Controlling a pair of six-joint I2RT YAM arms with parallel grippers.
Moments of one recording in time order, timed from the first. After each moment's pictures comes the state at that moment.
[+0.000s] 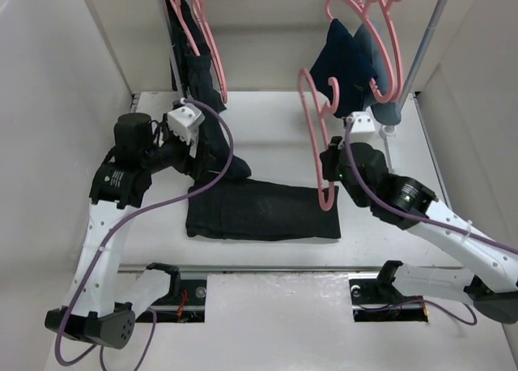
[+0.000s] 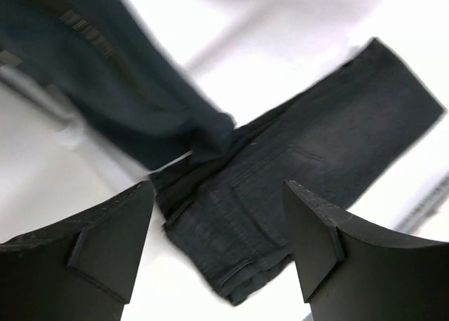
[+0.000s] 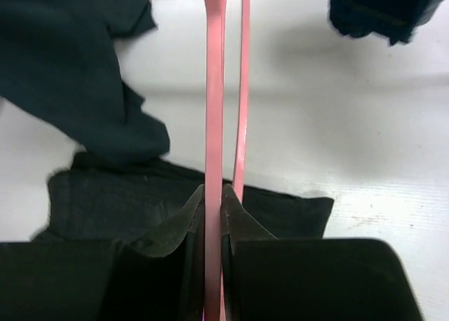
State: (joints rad) left arm -0.18 0.99 1.30 -0.80 0.48 0.27; right arm 0.92 1.06 1.23 -0.58 0.64 0.45
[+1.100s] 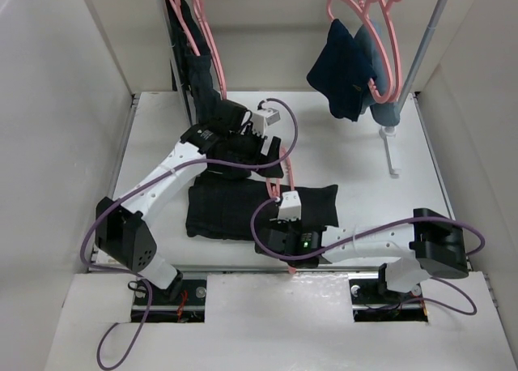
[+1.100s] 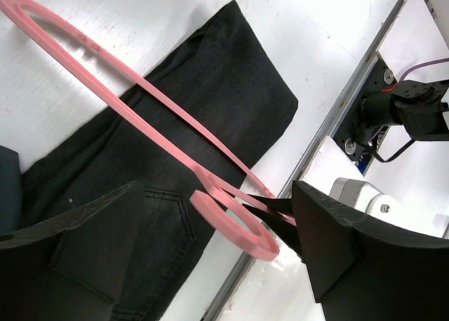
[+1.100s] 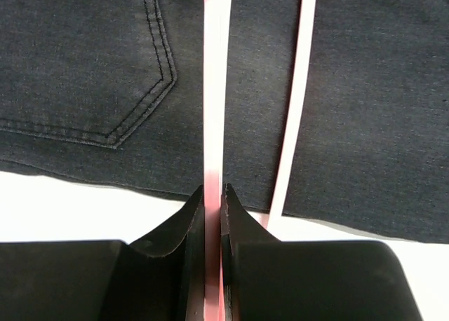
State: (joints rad) left arm -0.57 1.54 1.44 -0.69 0.59 -0.12; right arm 1.37 1.52 0.92 -0.53 0.82 1.04
